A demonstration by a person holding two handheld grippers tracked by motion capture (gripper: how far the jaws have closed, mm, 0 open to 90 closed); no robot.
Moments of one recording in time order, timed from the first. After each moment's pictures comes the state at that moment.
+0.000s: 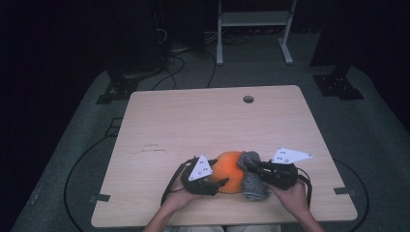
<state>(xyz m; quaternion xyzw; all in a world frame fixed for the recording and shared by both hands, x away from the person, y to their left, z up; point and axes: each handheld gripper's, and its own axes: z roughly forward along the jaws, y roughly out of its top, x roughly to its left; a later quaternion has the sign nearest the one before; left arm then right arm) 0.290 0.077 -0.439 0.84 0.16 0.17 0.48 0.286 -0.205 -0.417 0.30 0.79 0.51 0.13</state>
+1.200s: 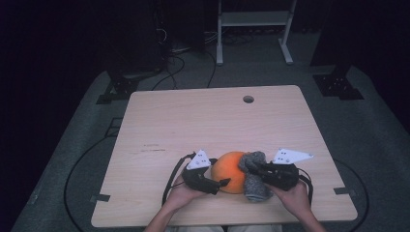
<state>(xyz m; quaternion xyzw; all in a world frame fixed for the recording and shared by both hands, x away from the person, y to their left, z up) 0.303 0.078 -0.442 0.83 0.22 0.09 0.51 0.286 -0.212 -0.420 0.31 0.80 0.51 0.11</state>
